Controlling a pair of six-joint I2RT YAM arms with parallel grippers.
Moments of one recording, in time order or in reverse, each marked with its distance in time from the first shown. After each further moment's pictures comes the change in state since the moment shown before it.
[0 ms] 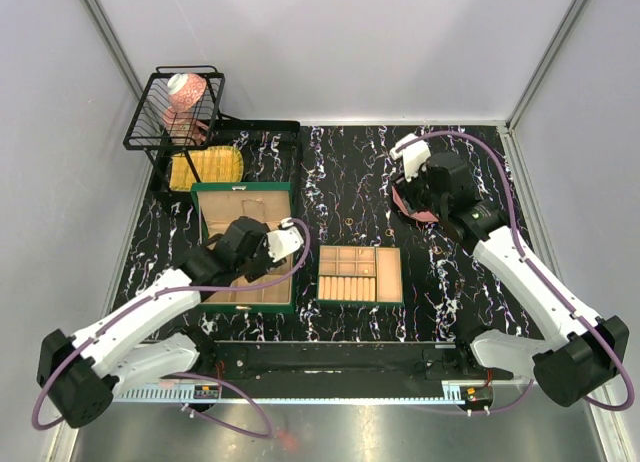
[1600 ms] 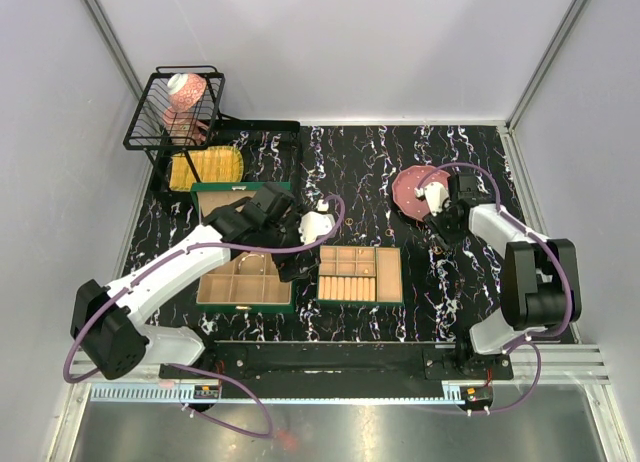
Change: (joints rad) left arm -0.003 0.301 0.364 -0.161 0.562 0.023; right arm -0.406 0.383 -0.204 -0.057 -0.155 -0.267
